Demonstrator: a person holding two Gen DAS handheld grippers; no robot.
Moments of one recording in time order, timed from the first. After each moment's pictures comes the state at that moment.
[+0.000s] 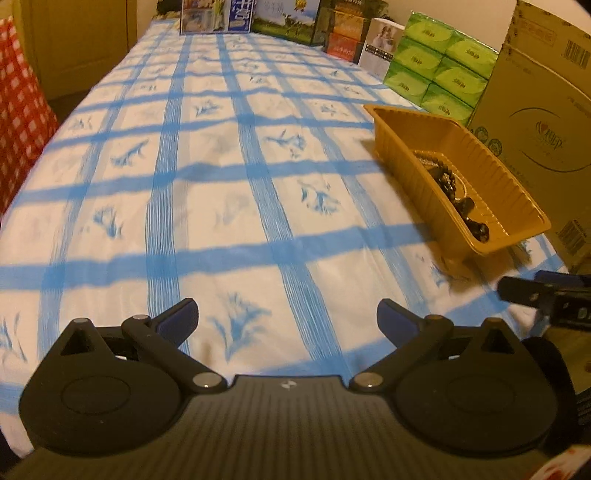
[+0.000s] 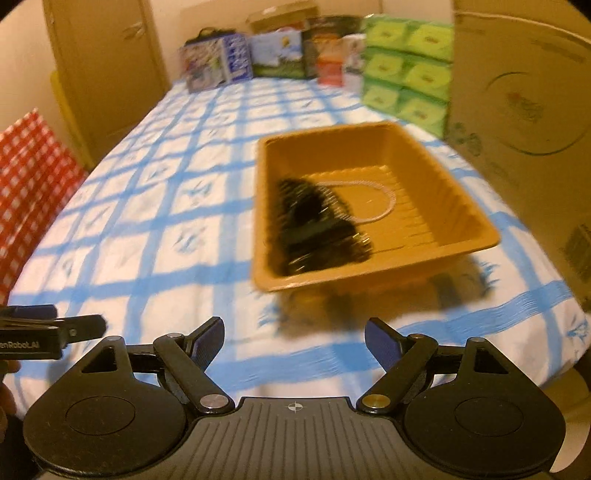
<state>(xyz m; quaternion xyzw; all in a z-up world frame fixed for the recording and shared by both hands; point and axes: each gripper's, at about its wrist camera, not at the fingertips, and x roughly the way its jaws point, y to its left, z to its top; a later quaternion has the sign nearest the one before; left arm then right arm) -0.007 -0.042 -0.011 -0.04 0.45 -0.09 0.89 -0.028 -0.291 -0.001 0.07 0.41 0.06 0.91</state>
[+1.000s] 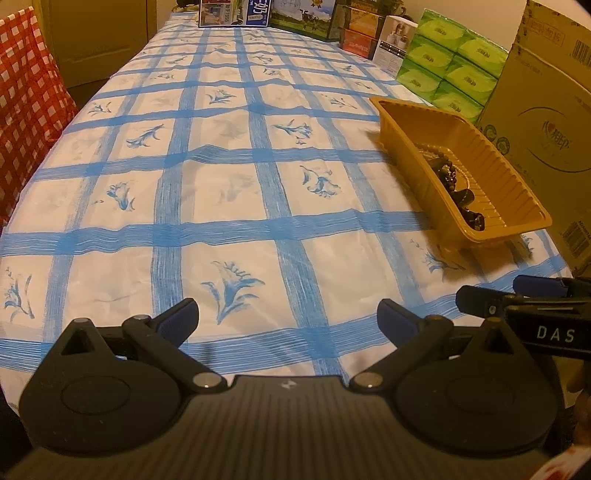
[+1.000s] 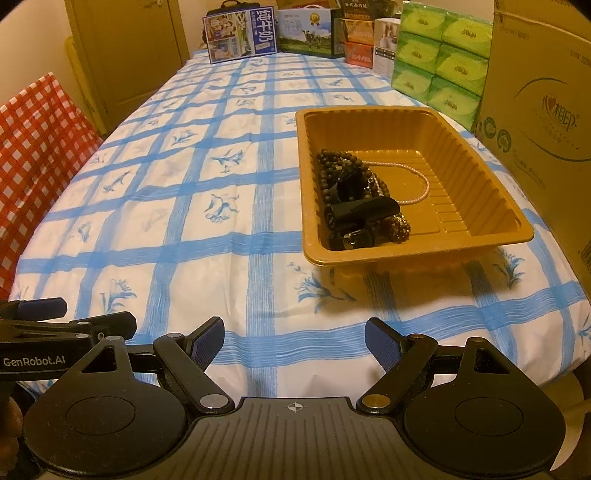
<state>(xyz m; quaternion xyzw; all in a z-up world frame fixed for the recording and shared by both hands) -0.027 -0.056 -0.005 -0.04 0.46 -0.06 0.89 -0.029 -0.257 -0.001 0.04 0.44 0.08 0.89</state>
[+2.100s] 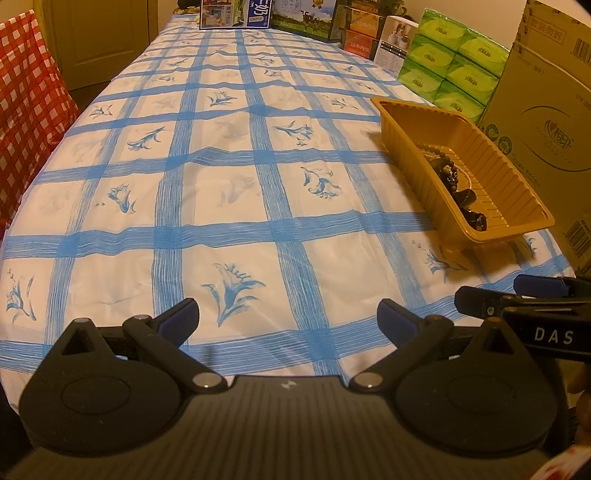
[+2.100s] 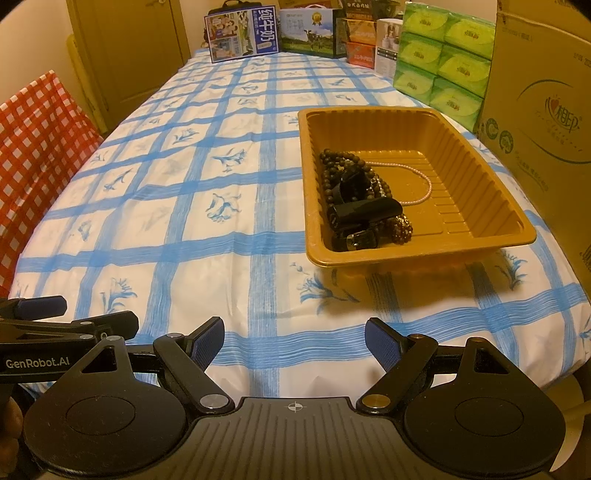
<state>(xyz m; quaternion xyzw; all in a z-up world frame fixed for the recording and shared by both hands) -0.027 -0.058 -0.005 -0.04 0.45 -0.05 0.89 -0.028 -0.255 -0.003 0.04 0.44 0.08 0.89</state>
